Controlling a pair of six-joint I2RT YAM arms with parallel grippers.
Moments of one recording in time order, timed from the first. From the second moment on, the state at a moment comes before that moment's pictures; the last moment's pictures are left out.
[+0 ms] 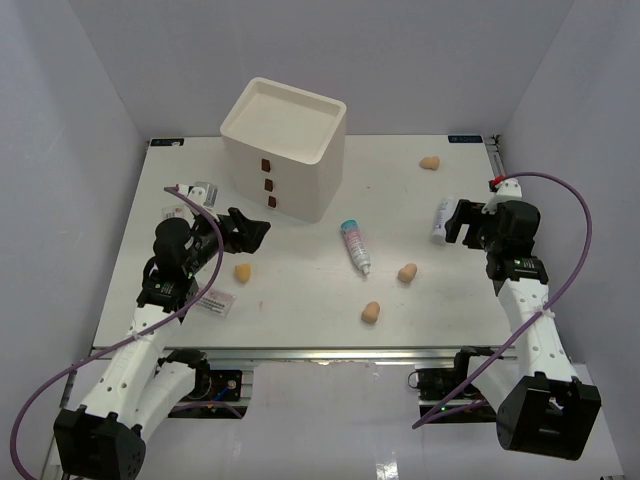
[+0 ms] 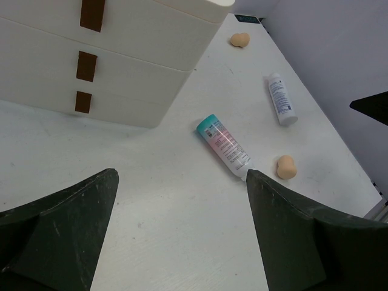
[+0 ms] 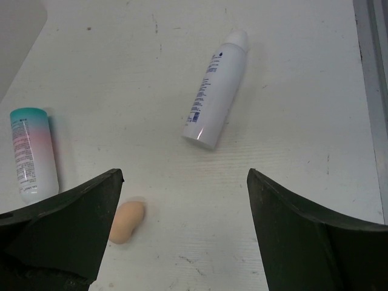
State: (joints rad) left arm -0.21 0.81 0.65 0.03 0.35 -0.36; right arm -0.10 0.96 0.72 -0.24 -0.19 0.07
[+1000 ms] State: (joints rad) left arm -0.17 1.11 0.74 0.04 0.41 -0.34; right arm -0.10 0.87 0.66 -0.41 -1.09 -0.60
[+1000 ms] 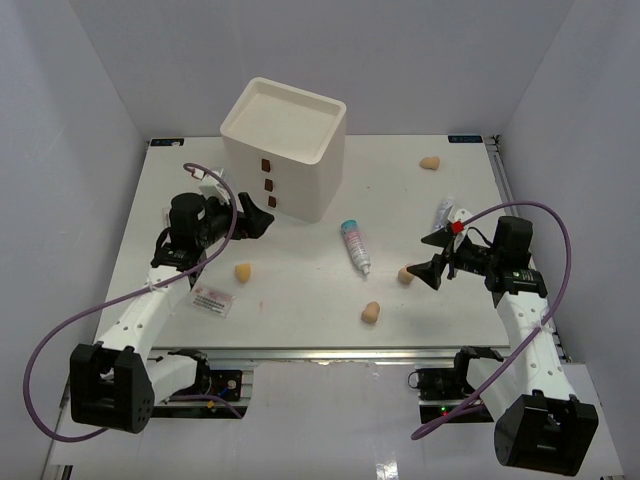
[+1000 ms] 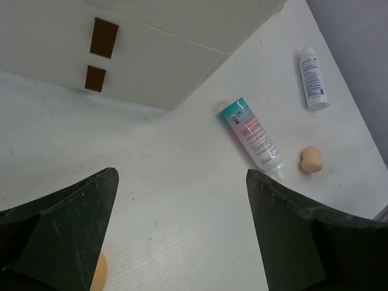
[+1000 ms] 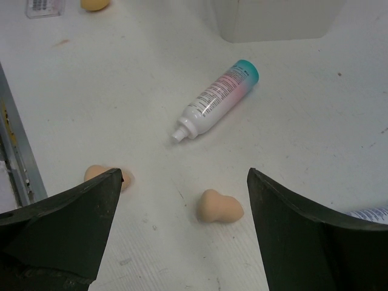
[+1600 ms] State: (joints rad) left arm -0.14 1.60 1.21 0.09 0.38 -0.20; right arm -0.10 0.85 0.66 -0.42 -1.18 -0.61
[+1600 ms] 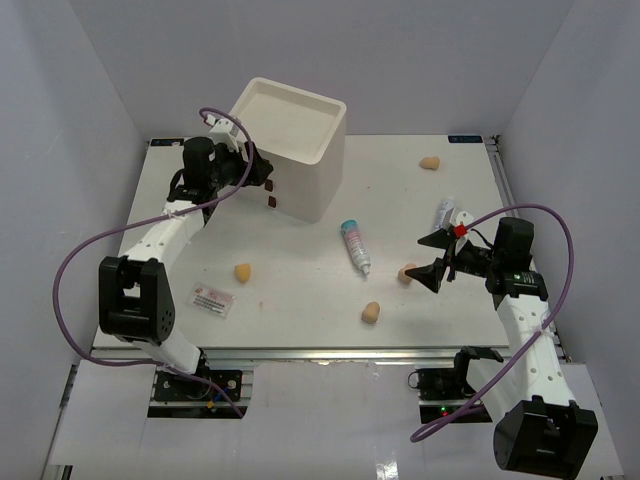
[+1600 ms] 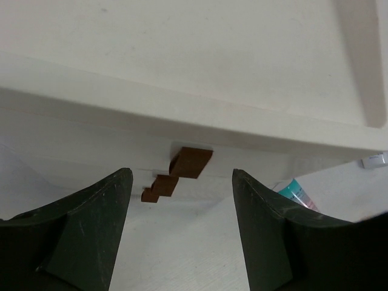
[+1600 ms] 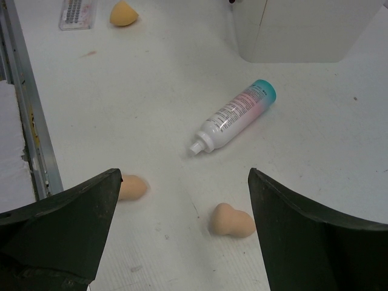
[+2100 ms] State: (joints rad) left arm -0.14 1.65 1.26 0.05 0.44 -0.18; right arm -0.10 0.85 0.66 -0.42 -1.18 -0.61
